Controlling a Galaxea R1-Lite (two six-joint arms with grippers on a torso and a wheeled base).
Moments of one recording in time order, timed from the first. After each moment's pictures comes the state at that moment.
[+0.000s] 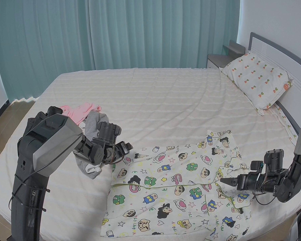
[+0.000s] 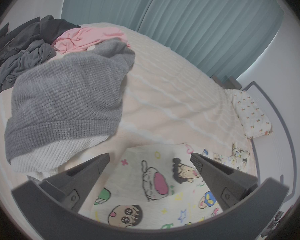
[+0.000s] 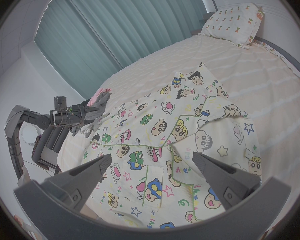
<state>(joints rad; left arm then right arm) -0.33 2.54 -1.46 -0.29 0.07 -0.70 0.11 2.08 -0.23 -1.19 0.35 0.28</state>
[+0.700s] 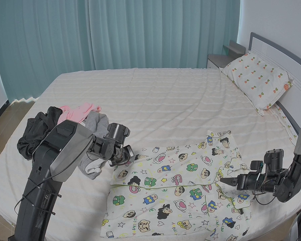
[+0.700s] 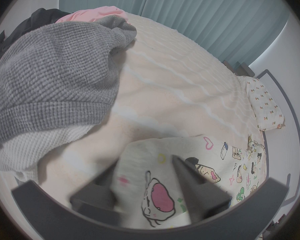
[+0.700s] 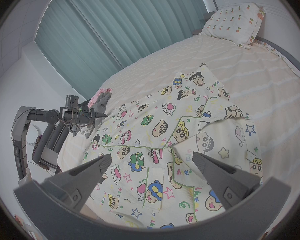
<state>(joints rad) -0.35 2.68 -1.77 -0.01 0.08 -0.71 0.11 2.09 -0.23 -1.19 0.35 0.28</state>
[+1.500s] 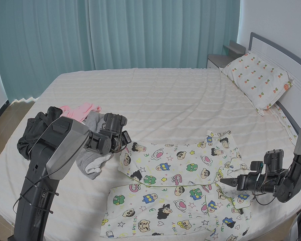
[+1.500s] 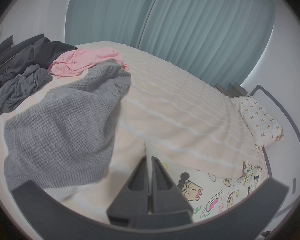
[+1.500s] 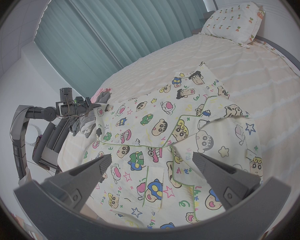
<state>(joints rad) -0.32 2.65 -1.78 -0.20 0.23 -0.64 0.11 2.09 -0.23 -1.19 0.35 0.28</state>
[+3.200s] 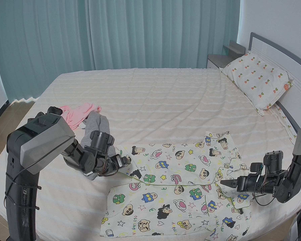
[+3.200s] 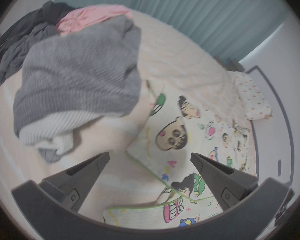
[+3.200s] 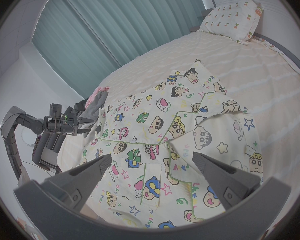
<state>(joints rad) -0.31 2.42 -1.14 -0.46 -0.07 -0.60 0.10 2.11 -0.22 -1.19 0.35 0.28</state>
